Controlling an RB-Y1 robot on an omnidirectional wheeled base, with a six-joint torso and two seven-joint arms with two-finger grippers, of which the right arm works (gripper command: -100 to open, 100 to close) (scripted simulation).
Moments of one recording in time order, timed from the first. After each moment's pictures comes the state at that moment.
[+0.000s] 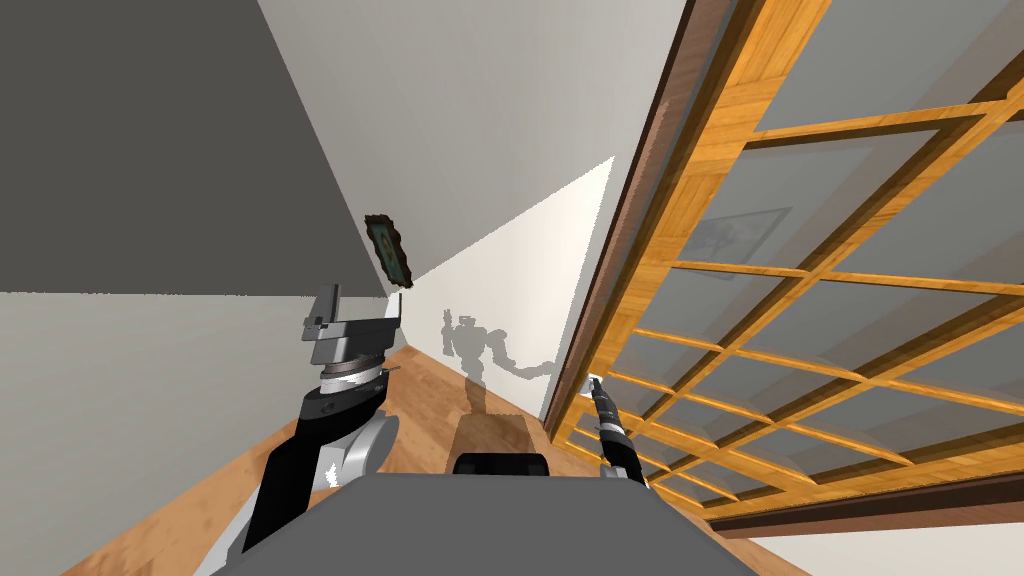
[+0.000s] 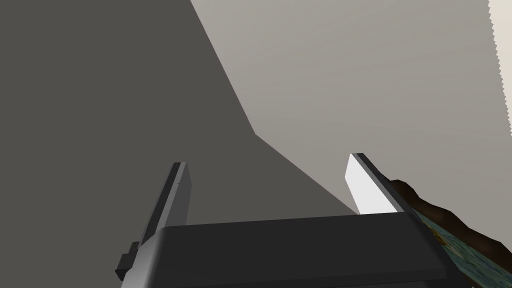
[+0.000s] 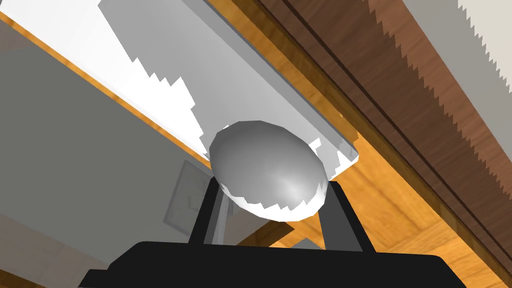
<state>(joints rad) 0.08 -0.18 -0.19 -0.77 -0.15 -0.86 0.63</state>
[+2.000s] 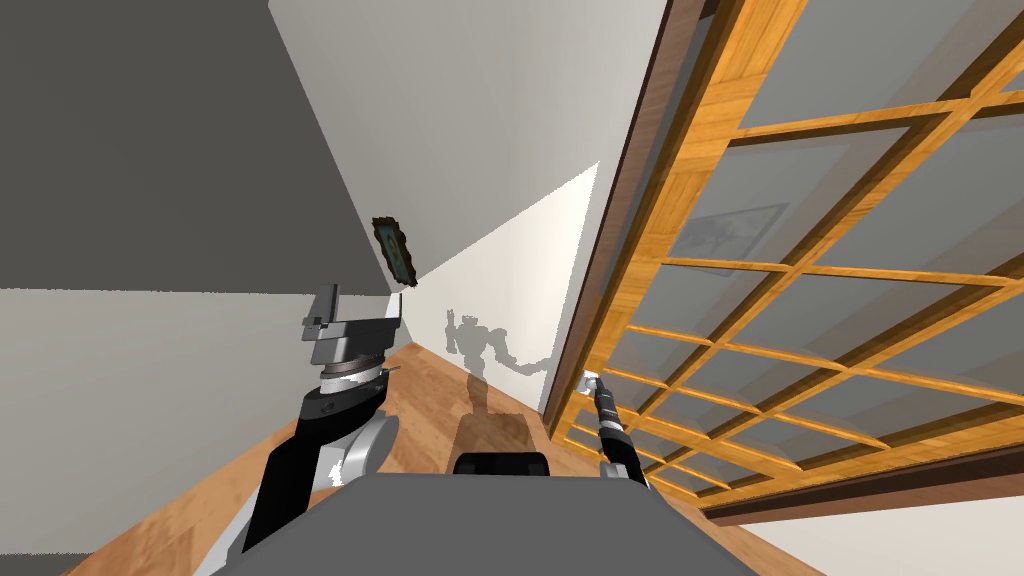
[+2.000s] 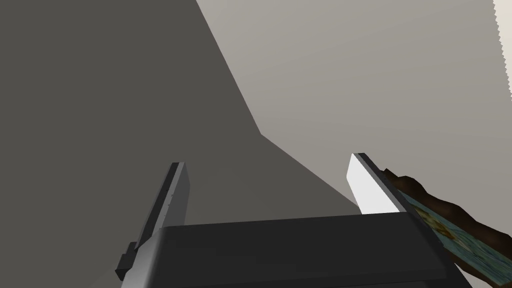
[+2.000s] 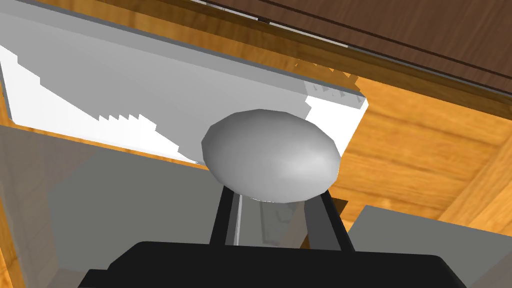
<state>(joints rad) 0.07 -0.22 -0.12 -0.75 -0.24 -0.86 0.17</state>
